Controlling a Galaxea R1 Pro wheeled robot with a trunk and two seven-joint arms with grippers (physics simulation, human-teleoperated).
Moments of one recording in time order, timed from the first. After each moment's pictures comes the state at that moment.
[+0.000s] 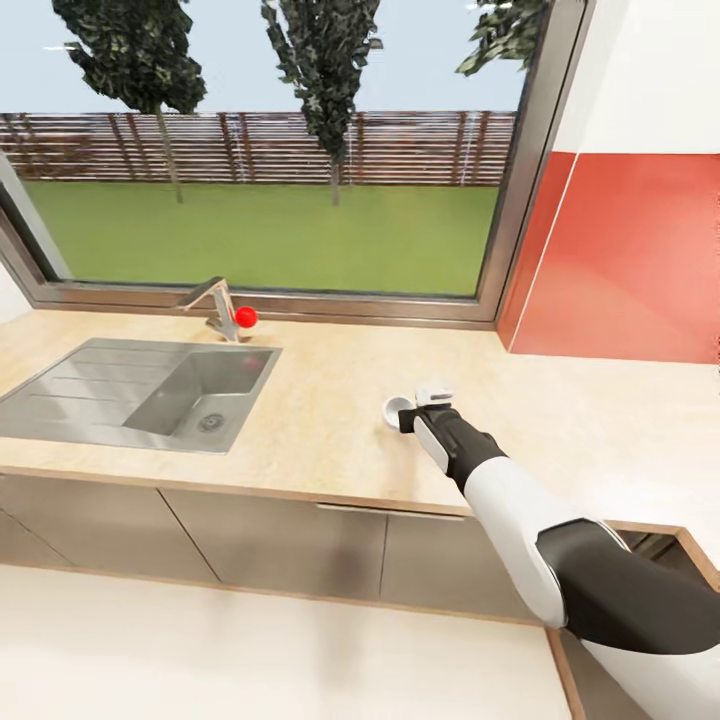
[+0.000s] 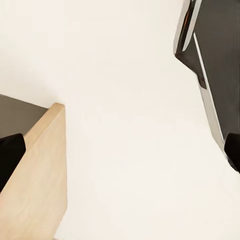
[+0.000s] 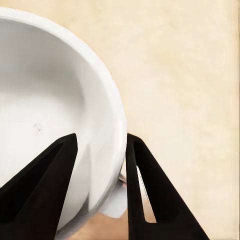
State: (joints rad) left arm 0.05 0.10 0.31 -0.06 -0.16 0.00 0.11; right arm -1.18 0.17 0.19 -0.37 -0.14 0.46 -0.23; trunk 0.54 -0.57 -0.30
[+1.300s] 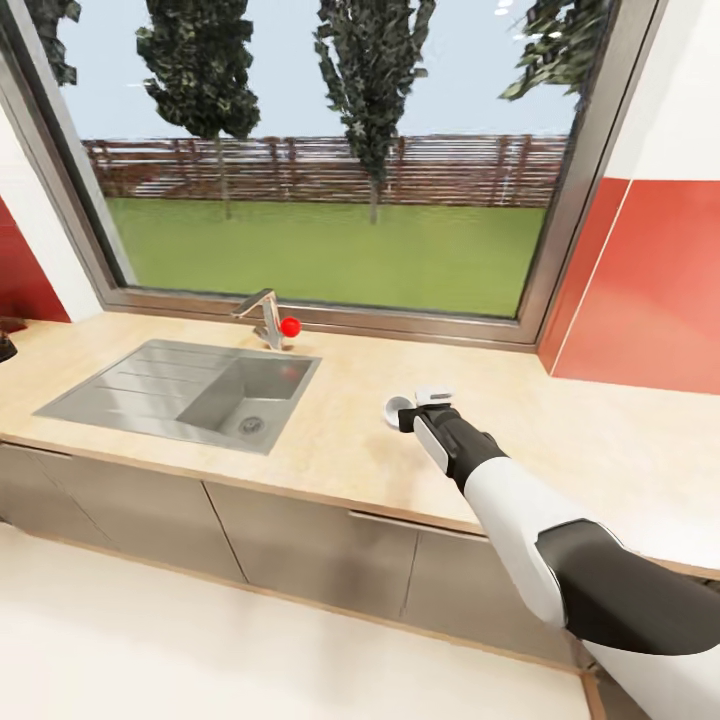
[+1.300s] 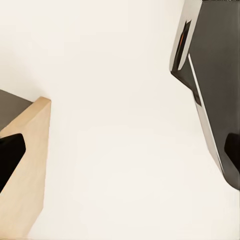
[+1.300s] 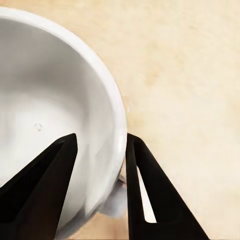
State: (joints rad) left arm 0.05 0.10 0.32 -0.06 -0.16 0.00 0.11; right arm -1.18 0.17 0.19 -0.37 -0.14 0.46 -0.23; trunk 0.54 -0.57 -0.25
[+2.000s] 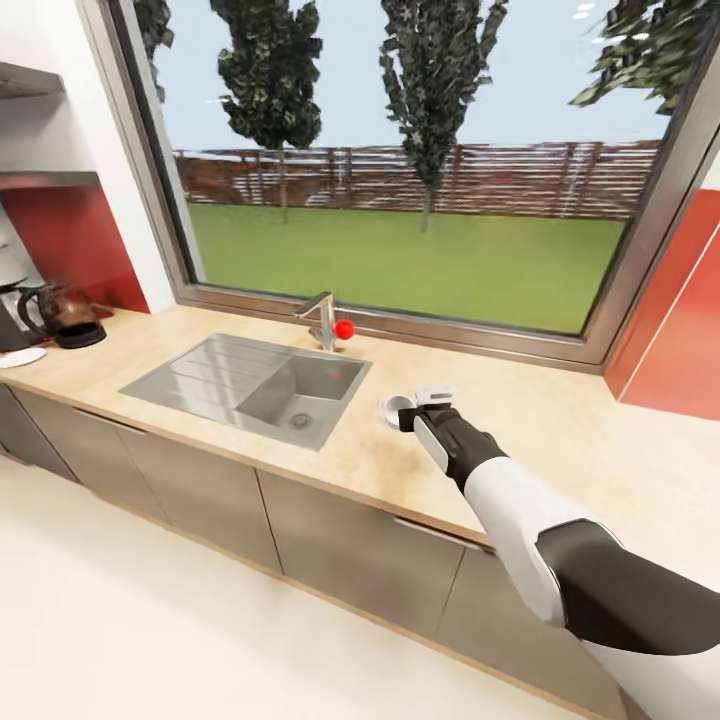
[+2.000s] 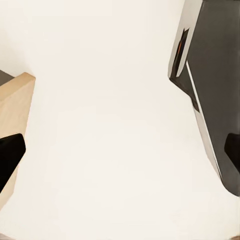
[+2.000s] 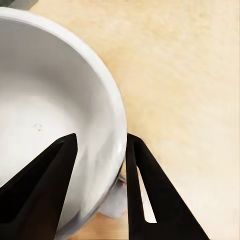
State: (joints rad) left arm 0.05 0.10 0.32 -0.06 -0.16 0.00 0.11; right arm -1.18 0.17 0.19 -0.37 -0.14 0.46 -0.23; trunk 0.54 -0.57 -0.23
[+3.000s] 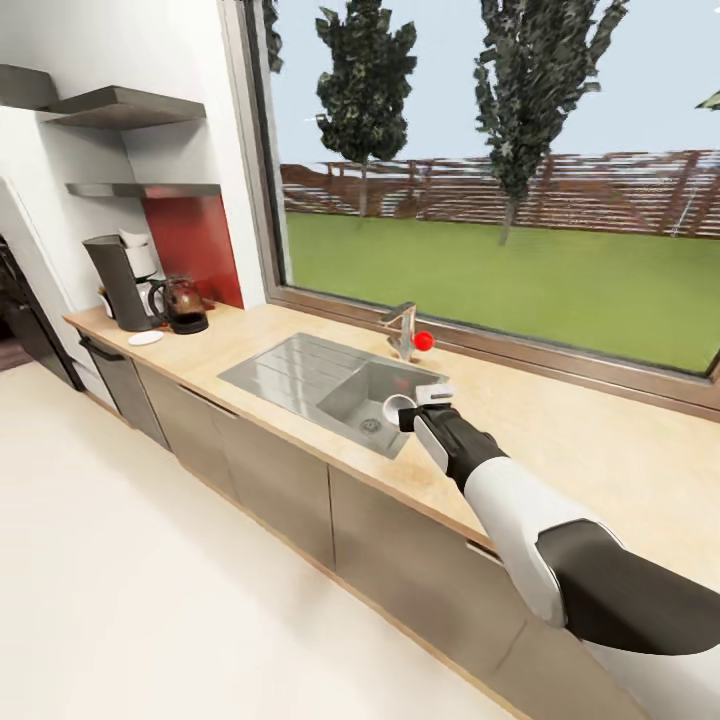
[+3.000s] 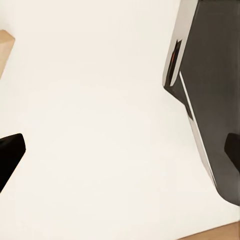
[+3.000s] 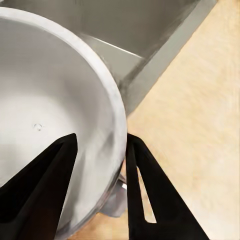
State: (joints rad) left arm 0.05 0.10 0.32 -0.06 -0.16 0.00 0.10; right arm -1.18 0.17 0.19 -0.37 -0.14 0.46 -0.23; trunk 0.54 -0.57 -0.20
